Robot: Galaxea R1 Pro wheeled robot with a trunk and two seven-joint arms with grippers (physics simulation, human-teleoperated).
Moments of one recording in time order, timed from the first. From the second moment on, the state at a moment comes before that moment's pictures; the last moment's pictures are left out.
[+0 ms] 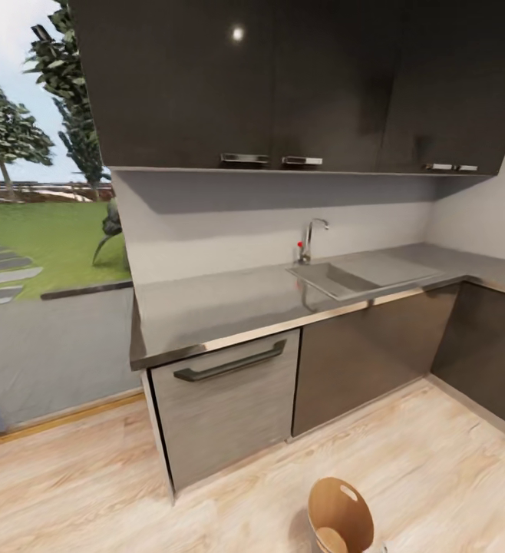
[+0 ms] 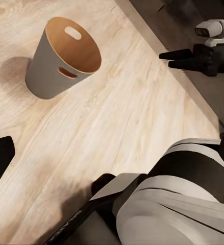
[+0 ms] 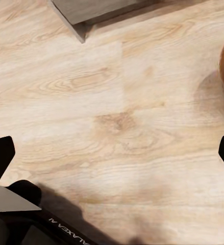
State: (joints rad) left arm 0.01 0.17 0.16 -0.81 0.01 0.12 -1.20; right arm -0.18 -0.12 0.00 -0.52 0.01 0.01 0.66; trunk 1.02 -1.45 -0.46
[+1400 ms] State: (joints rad) left arm 0.01 0.16 0.15 -0.81 0.01 0.12 -1.20; right arm -0.18 -0.12 0.00 -0.51 0.01 0.00 0.66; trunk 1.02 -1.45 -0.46
